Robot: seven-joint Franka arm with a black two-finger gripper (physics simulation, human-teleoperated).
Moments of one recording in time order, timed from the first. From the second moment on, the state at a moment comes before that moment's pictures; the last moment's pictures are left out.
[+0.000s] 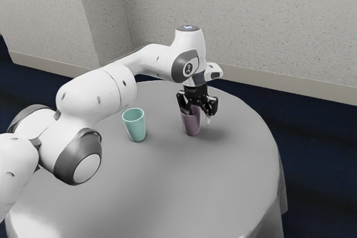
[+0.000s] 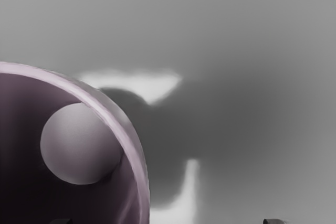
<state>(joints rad) -0.29 1.02 0.23 -0.80 -0.23 1.81 -0.13</state>
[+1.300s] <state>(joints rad) -0.29 1.01 0.26 -0.79 -0.21 1.78 -0.14</state>
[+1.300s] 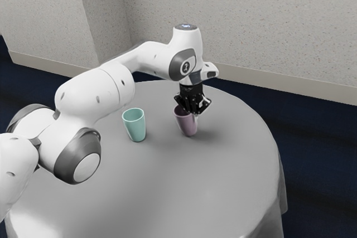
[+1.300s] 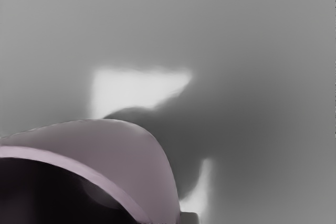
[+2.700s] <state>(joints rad) -0.16 0.56 0.24 -1.30 -0.08 1.77 -0.16</state>
